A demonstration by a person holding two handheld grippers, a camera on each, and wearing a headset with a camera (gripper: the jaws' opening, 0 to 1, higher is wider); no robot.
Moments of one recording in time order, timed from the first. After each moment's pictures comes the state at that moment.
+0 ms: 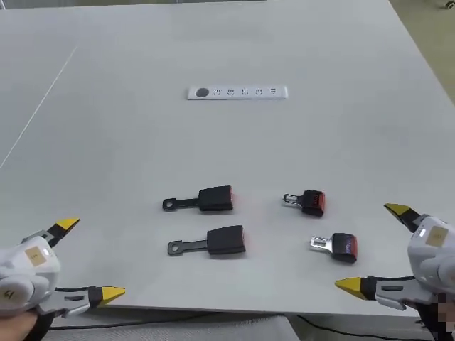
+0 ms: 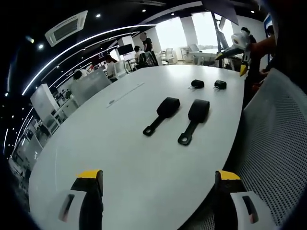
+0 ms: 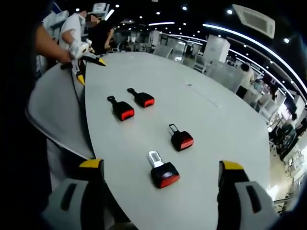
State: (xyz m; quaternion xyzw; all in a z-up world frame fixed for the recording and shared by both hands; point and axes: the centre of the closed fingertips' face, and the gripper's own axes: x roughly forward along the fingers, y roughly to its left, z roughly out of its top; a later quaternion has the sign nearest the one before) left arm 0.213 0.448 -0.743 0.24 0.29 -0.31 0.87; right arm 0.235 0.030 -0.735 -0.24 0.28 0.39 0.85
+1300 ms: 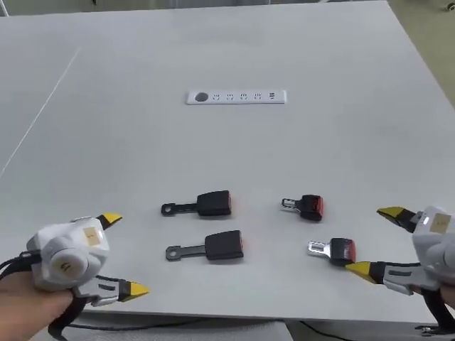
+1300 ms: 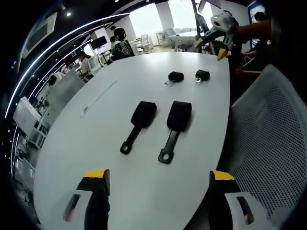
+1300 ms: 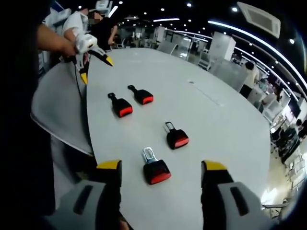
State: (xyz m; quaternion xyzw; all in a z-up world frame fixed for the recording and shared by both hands) left arm 0.230 0.378 -0.751 0.31 0.36 -0.38 0.80; right arm 0.246 0.018 -0.723 -0.26 0.29 0.41 0.83
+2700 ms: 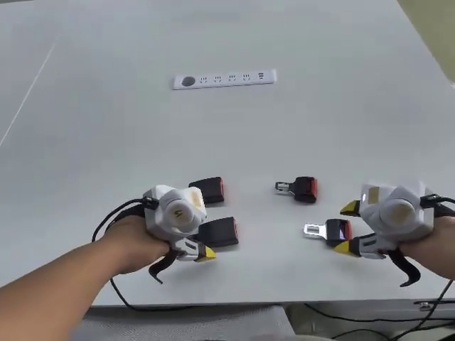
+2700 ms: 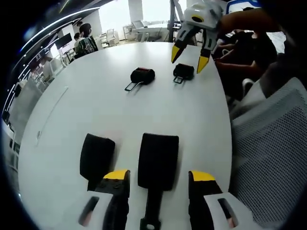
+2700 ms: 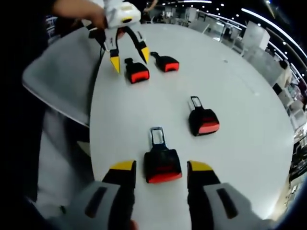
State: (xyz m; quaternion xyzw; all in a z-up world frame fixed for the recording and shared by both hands) left arm 0.262 0.254 -0.814 0.30 0.40 -0.51 0.70; right arm 0.260 0.026 -0.810 -0.31 0.38 0.50 0.71
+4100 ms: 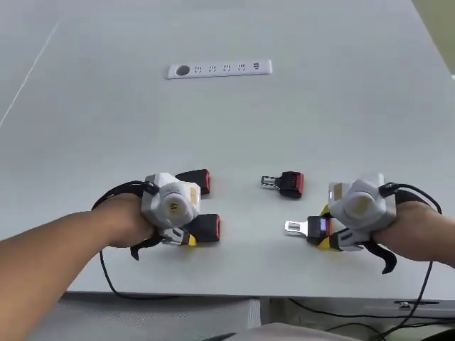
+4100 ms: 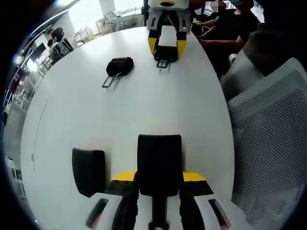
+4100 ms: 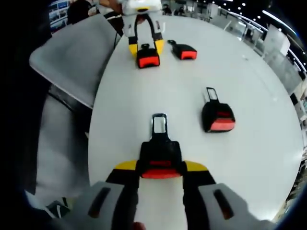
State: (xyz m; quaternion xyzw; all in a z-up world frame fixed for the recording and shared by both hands) left arm 0.260 0.250 -0.828 0.39 0.42 -0.54 0.62; right arm 0.257 0.022 -0.830 -0.35 0.39 0.56 0.64
